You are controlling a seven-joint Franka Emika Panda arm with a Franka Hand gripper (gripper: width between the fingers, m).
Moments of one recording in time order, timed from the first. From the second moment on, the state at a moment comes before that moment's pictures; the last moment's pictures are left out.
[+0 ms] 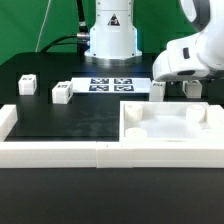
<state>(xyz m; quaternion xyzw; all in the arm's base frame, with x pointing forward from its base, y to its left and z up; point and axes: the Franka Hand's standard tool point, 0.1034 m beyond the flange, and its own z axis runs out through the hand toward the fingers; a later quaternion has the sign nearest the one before) 0.358 0.161 0.015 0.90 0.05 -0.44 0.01</state>
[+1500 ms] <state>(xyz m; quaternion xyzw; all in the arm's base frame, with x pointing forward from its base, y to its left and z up) 0.362 0.161 0.022 0.90 0.06 -0.44 -0.03</state>
